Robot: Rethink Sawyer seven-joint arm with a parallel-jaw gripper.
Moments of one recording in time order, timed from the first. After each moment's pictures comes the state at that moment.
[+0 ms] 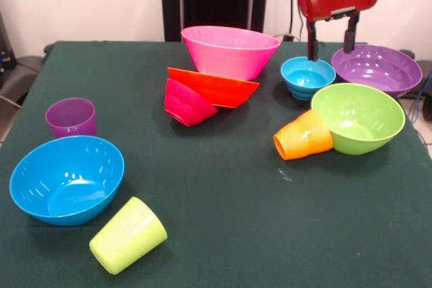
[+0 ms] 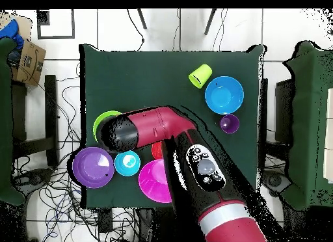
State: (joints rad) arm -0.38 -0.80 0.50 1.80 -0.32 0.64 1.79
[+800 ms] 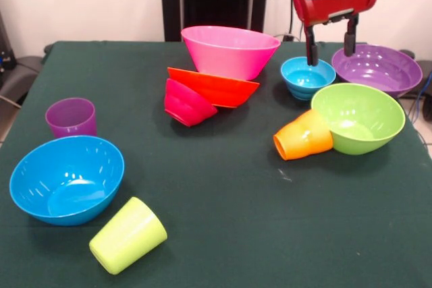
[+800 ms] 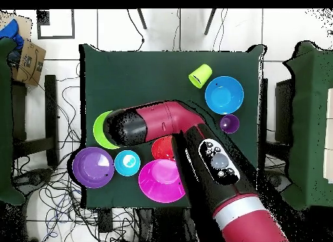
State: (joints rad) arm -0.47 -0.79 0.58 1.79 -0.34 0.64 1.79
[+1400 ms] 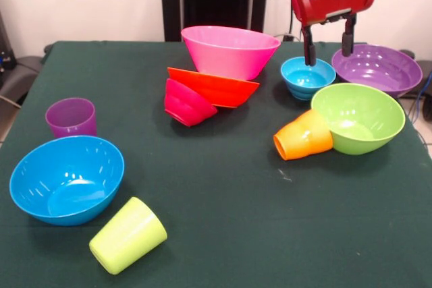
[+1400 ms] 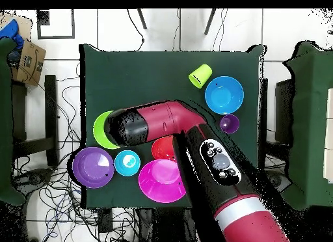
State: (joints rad) arm -0.47 -0.79 0.58 1.79 -0.34 0.64 1.79
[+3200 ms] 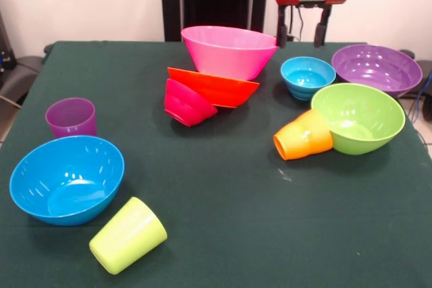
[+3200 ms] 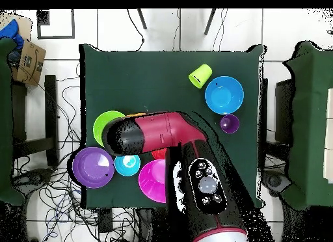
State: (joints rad) arm -0.30 -0.86 0.31 1.79 -0.28 0.64 1.96
